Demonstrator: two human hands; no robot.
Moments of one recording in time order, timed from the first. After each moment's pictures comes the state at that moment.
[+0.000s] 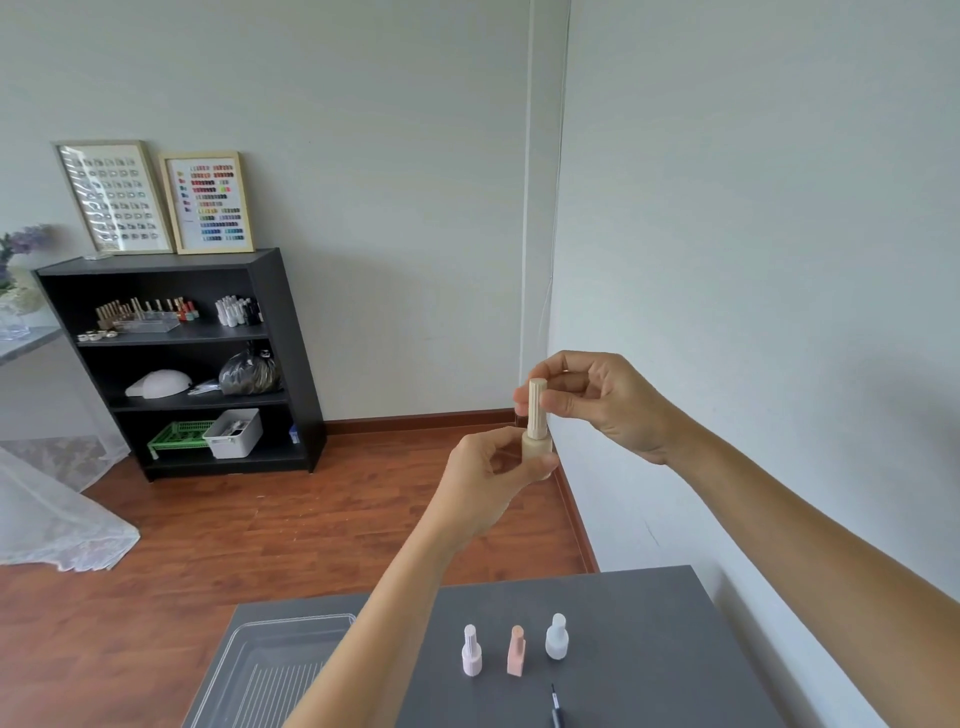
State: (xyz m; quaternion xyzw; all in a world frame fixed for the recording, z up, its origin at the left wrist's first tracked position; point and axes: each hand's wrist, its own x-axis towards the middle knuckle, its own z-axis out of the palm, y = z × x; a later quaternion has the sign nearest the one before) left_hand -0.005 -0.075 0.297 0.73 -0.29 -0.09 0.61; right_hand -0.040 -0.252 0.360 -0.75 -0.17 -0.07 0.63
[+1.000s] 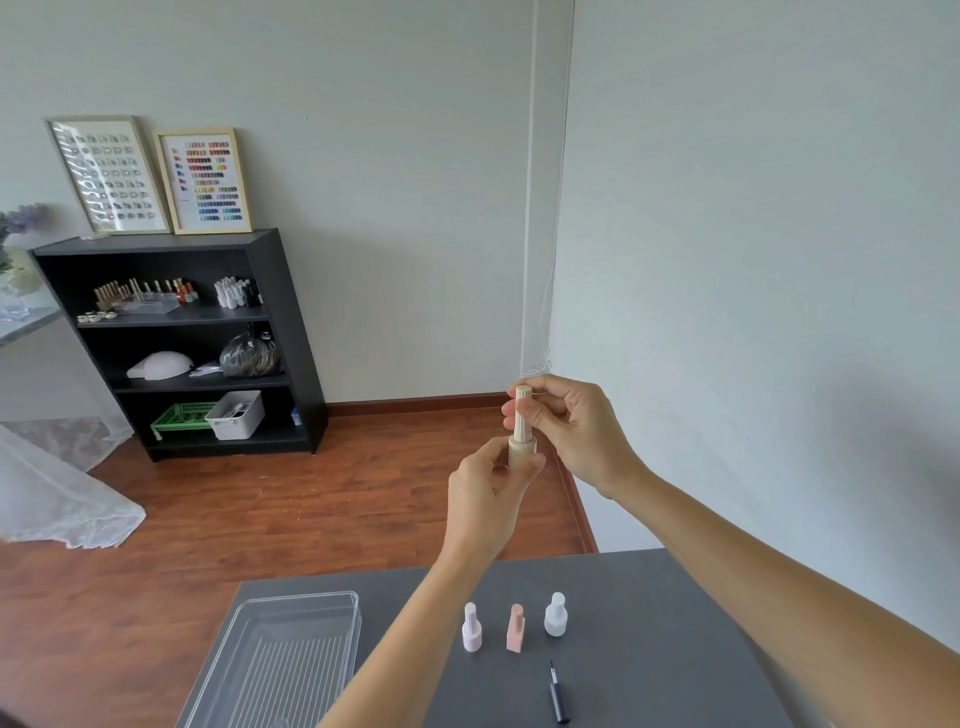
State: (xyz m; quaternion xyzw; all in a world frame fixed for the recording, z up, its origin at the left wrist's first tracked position) left_hand -0.013 -0.083 0.246 0.78 -0.20 0.02 0.59; right_hand -0.032 -0.216 0.304 -0.77 -0.05 -0.21 0.60
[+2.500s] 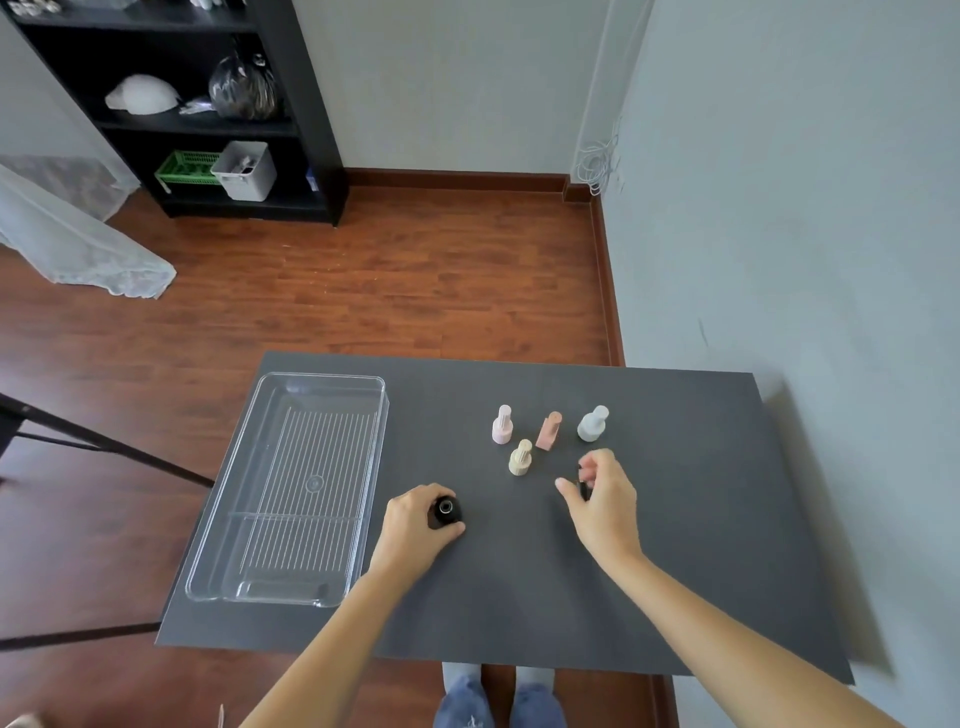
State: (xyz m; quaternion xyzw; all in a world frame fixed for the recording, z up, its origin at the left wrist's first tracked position) left_hand -0.079 0.060 0.000 0.91 -0.04 -0.18 0.37; right_hand -0.121 -0.175 0.000 -0.87 0.27 -0.03 0.41
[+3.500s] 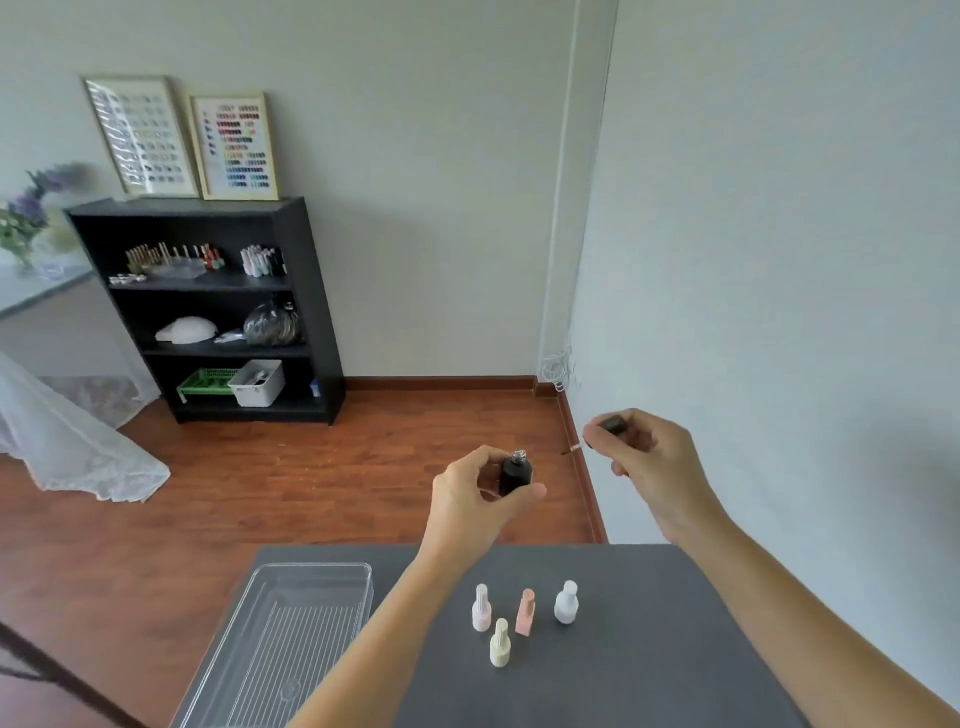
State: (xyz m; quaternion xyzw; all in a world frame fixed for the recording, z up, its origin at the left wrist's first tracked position) left_hand -0.014 -0.043 0.227 0.80 -0.17 -0.02 0.58; right_hand -0.069 -0.238 0.274 -0.75 0.09 -0.20 0.63
